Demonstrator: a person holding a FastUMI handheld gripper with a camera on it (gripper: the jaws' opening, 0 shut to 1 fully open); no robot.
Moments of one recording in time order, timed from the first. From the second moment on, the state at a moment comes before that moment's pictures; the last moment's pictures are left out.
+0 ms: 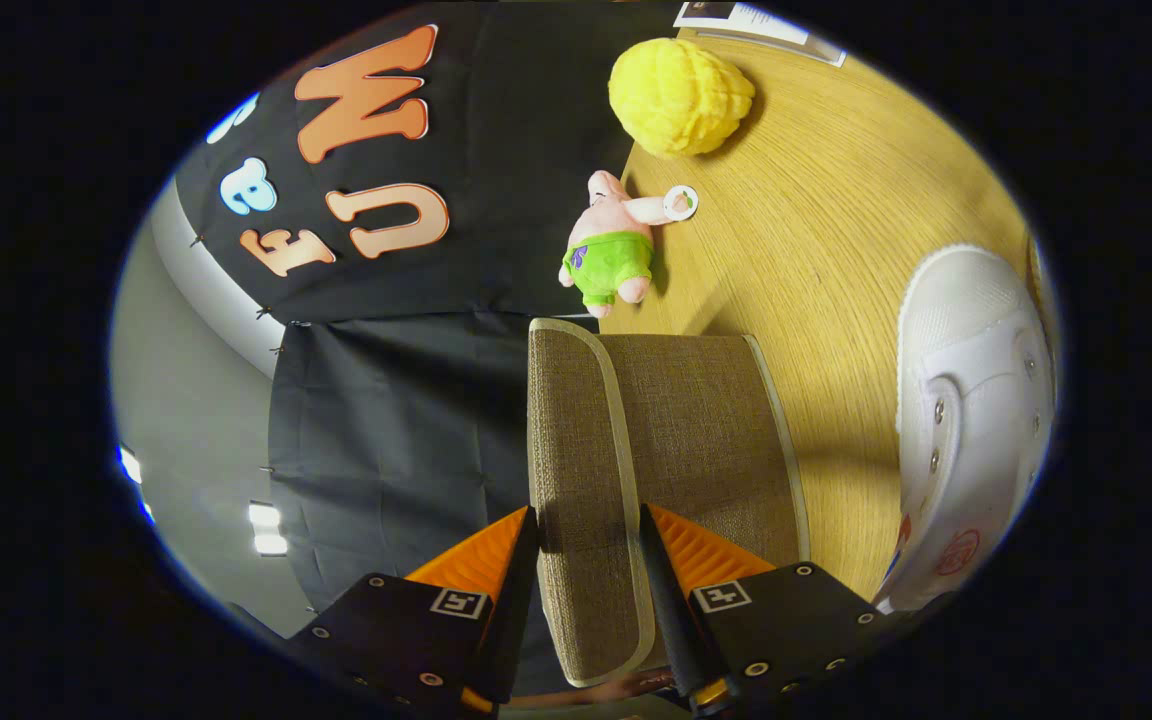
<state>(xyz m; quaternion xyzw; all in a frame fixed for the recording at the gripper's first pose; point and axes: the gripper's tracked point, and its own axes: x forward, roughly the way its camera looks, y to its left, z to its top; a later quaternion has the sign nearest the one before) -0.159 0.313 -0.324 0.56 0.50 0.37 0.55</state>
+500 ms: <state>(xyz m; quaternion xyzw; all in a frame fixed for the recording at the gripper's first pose) -0.167 0.318 -0.300 0.60 0.48 0.40 0.50</state>
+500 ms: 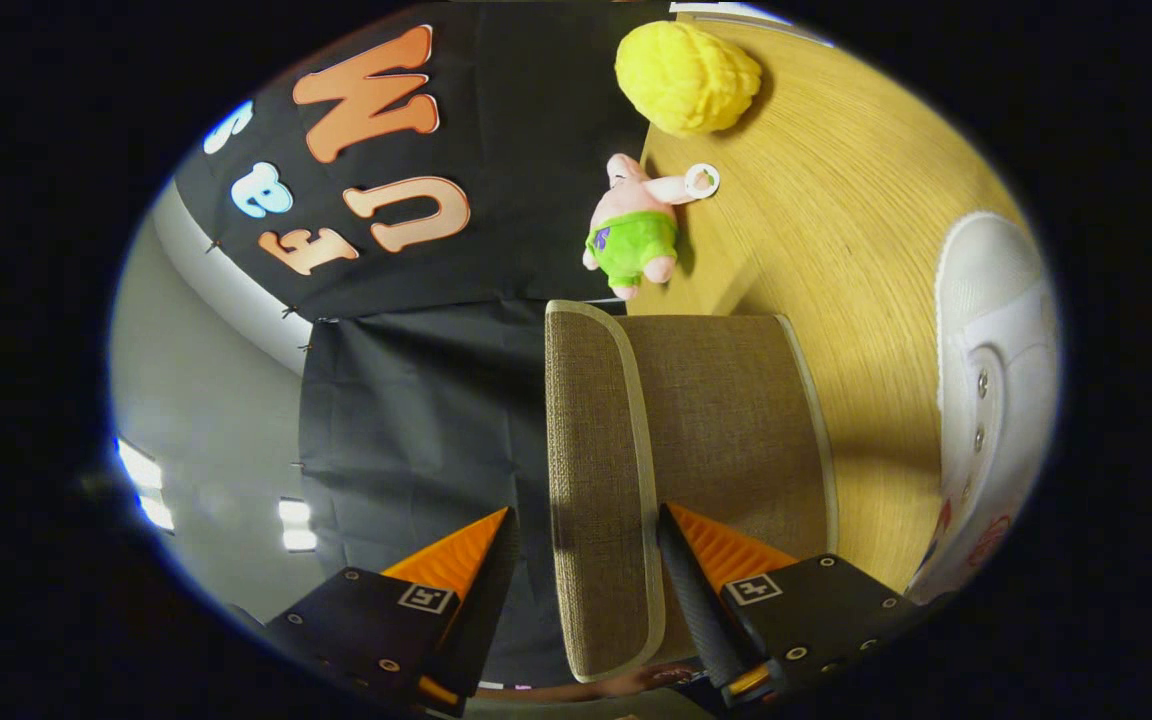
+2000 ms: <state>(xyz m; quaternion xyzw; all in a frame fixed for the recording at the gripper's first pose) -0.169 0.430 -0.141 0.54 0.44 0.51 0.50</state>
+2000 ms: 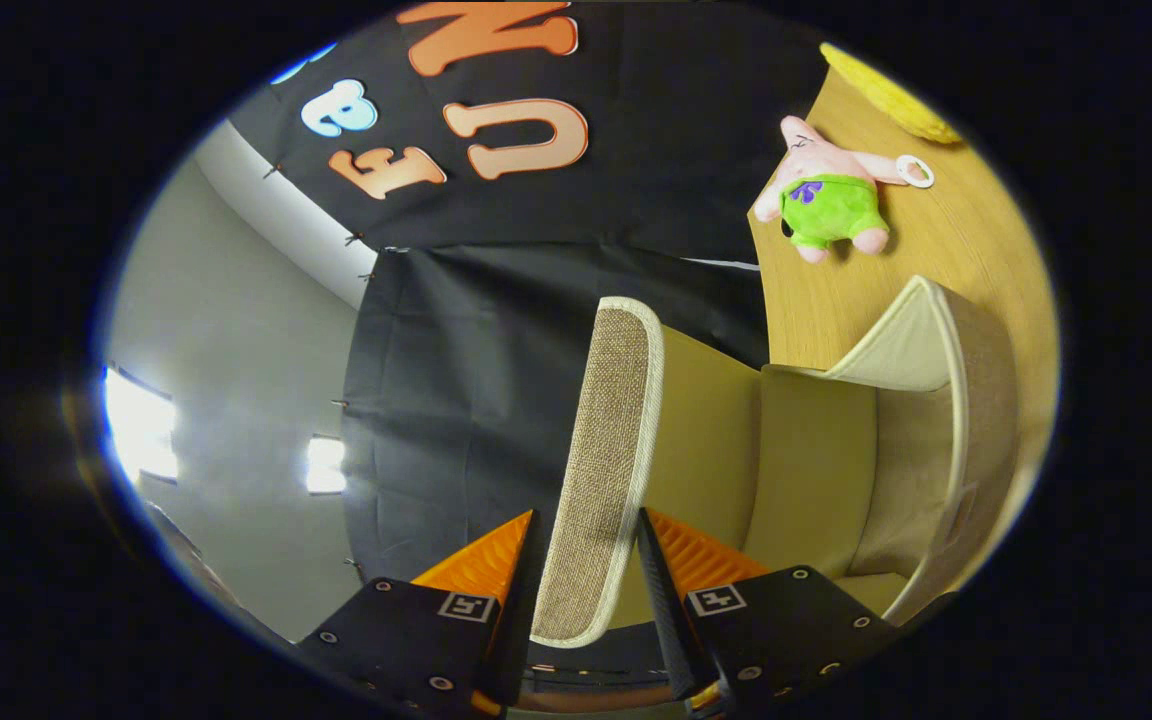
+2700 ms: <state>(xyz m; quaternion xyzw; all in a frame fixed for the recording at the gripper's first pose) -0.165 0.550 -0.136 0.40 0.48 0.50 0.59</state>
